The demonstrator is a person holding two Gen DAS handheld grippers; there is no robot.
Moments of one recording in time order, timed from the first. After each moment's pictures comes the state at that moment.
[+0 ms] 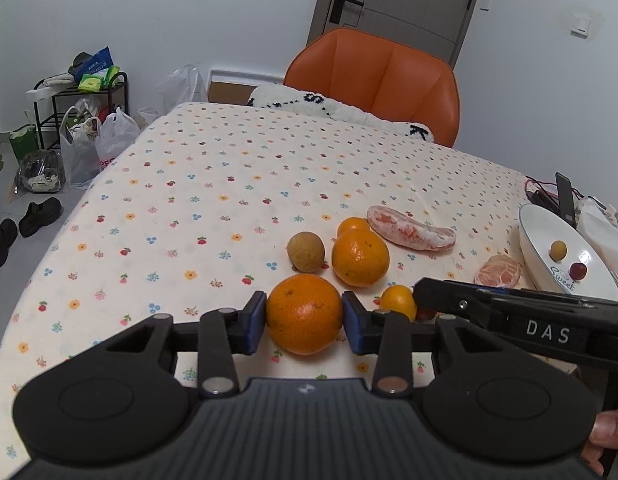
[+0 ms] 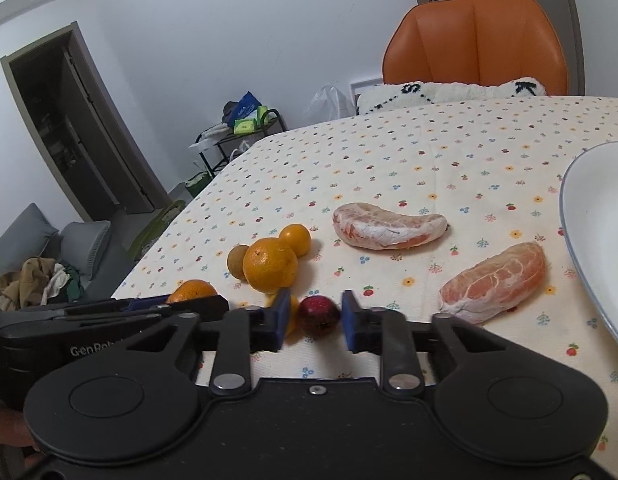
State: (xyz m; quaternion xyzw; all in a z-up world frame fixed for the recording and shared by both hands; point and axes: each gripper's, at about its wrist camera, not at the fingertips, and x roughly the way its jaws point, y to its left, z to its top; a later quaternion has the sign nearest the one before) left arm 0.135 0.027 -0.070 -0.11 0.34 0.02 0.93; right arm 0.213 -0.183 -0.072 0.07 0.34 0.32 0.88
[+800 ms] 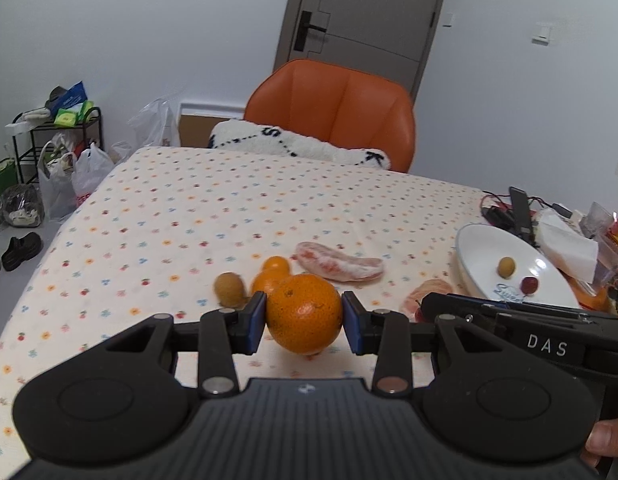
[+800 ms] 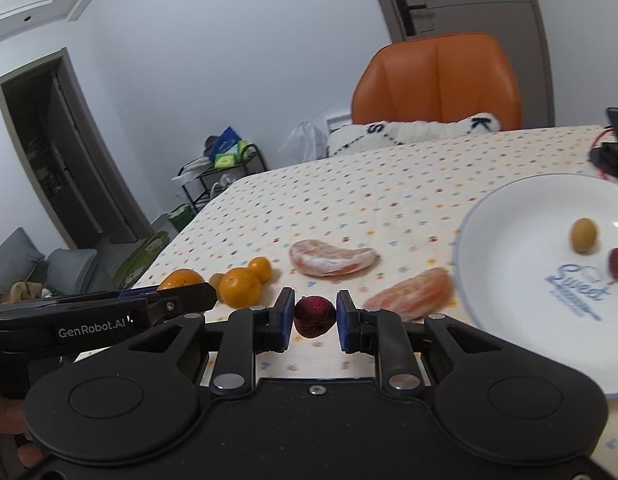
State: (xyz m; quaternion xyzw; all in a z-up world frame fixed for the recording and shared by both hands) left arm 0.128 -0.019 -0.036 -0.10 0.30 -0.02 0.95; right arm 0.188 -0.238 -0.043 0.08 0.30 0.28 0.91
